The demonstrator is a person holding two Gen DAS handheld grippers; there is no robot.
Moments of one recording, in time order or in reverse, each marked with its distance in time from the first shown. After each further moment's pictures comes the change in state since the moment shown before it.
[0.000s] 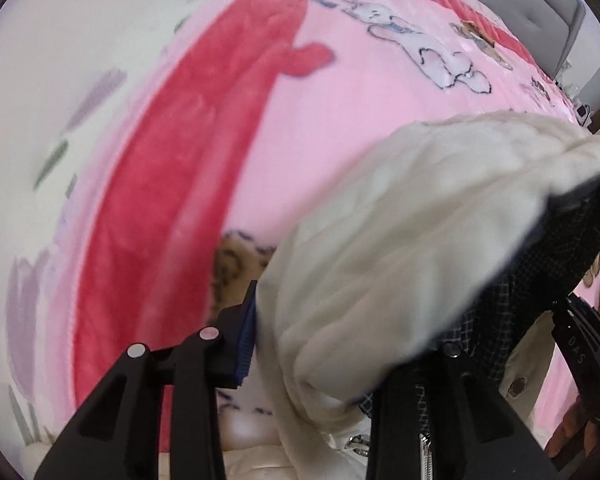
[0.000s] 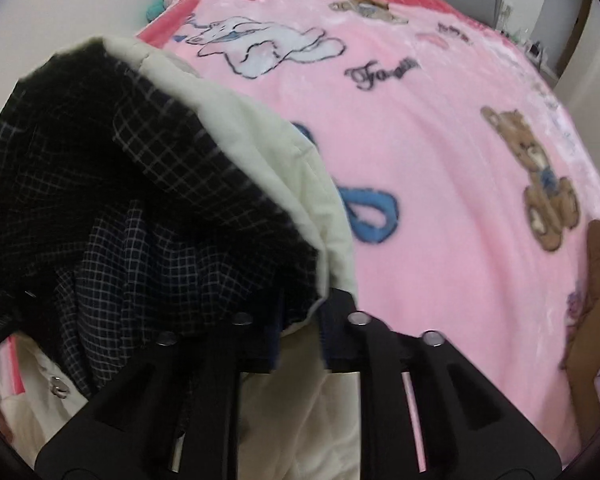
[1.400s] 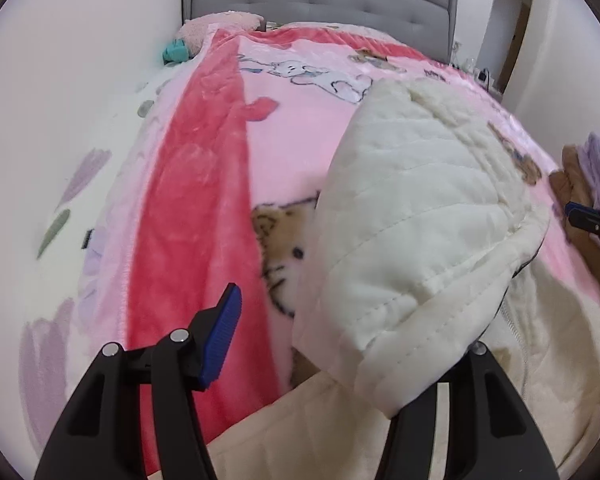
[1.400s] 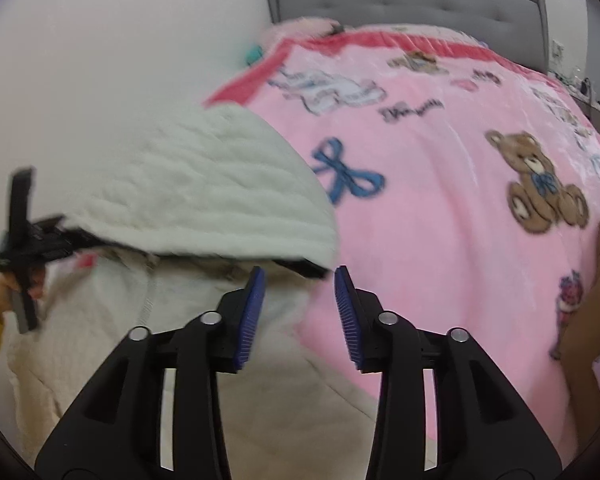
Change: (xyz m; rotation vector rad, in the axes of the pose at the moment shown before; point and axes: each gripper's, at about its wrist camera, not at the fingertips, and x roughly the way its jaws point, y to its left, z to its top) left arm -0.057 0.063 -0.092 0.326 -0.298 -0.150; right arm -0.110 -0.082 -0.099 -0.155 -0.272 0.359
